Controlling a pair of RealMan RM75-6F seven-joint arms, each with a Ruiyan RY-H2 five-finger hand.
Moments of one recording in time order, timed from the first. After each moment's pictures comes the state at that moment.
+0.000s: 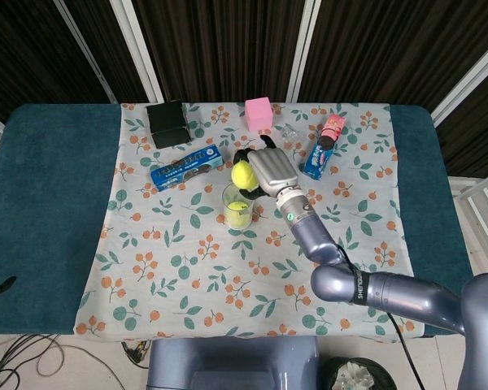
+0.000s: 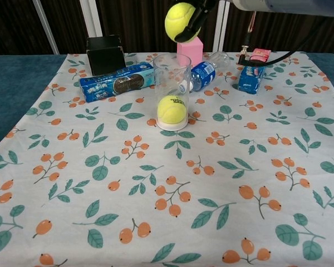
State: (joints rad) left arm -0.06 -1.04 -0.09 -1.70 1.31 1.45 0.06; right arm 1.17 -1.44 0.40 -1.51 -0.55 0.85 -0.45
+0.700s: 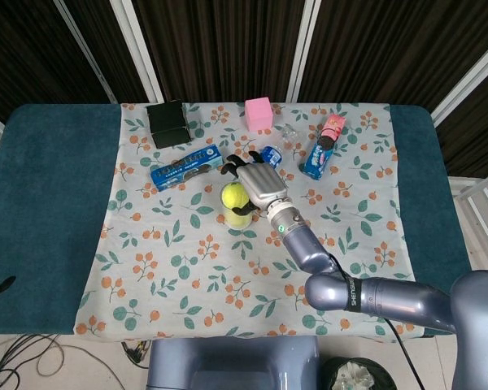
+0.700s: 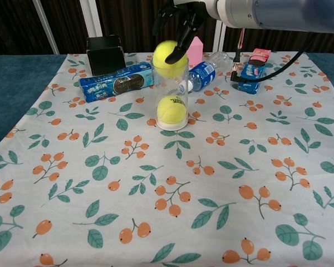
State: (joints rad) left arm -0.06 -1.04 -0.10 -1.70 1.30 1.44 0.06; right arm 1.20 -1.45 0.36 -1.56 -0.51 0.85 -0.44
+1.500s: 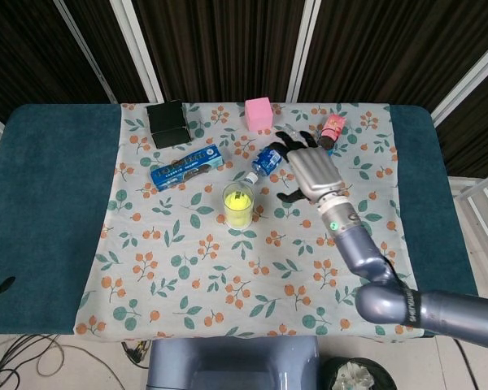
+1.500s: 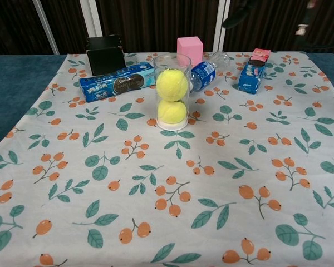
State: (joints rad) left arm -0.06 -1.04 -0.09 -1.71 1.30 1.45 0.08; right arm 1.02 -1.14 0.32 -1.81 -0.64 0.99 -0.39
